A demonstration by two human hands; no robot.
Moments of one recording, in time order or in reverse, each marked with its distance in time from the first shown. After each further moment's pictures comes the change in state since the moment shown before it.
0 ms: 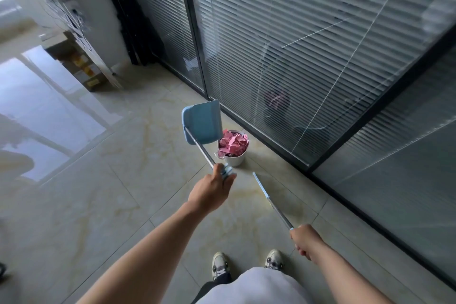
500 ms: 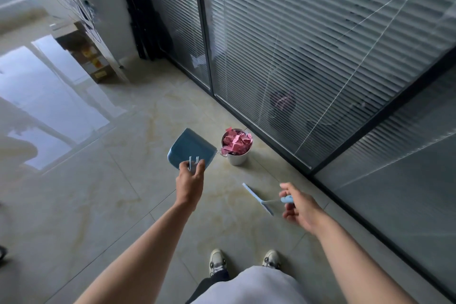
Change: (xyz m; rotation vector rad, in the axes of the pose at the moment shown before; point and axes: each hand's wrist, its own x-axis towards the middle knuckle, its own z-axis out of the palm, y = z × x) left_hand -0.010 -0.040 -0.014 -0.733 0.322 -0.558; right_hand -0.039 -0.077 -0.031 0.529 -0.172 -0.186
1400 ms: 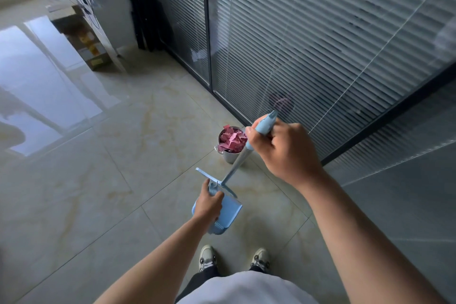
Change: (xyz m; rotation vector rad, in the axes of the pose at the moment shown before) left_hand -0.032 -0.046 0.039 -0.010 -0.292 -0.324; right_hand -0.119 -0.143 0.062 -0.767 0.327 -1.372
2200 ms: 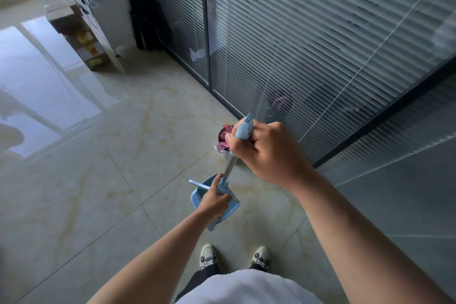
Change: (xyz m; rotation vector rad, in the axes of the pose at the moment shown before) left_hand -0.004 0.005 0.002 0.165 -0.167 0.089; right_hand -0.002 -0.028 0.004 0.084 -0.068 -0.097
